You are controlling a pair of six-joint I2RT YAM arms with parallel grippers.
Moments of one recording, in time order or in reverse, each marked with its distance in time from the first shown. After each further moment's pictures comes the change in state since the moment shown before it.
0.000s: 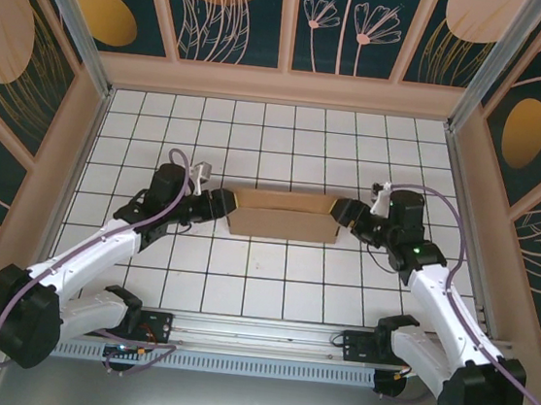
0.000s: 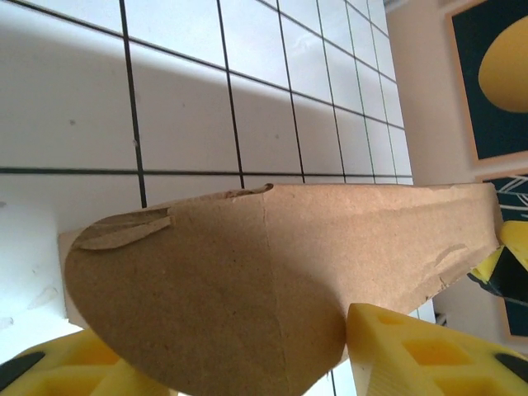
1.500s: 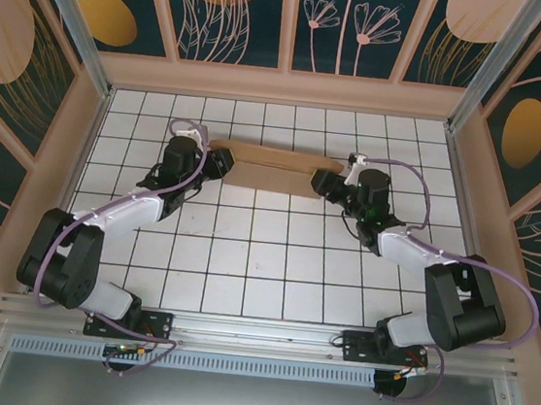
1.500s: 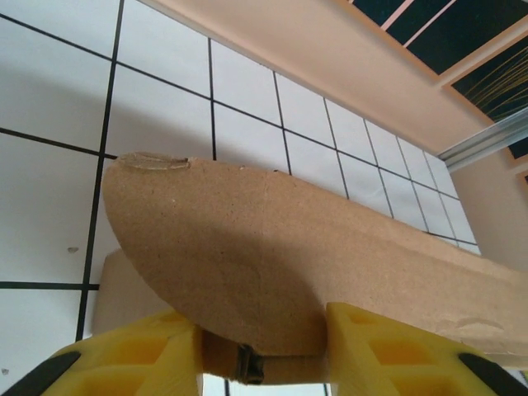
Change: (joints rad) left arm 0.081 0.337 0.162 0.331 -0.282 0.099; right arm 0.128 0.465 0.044 0.654 0.264 -0.155
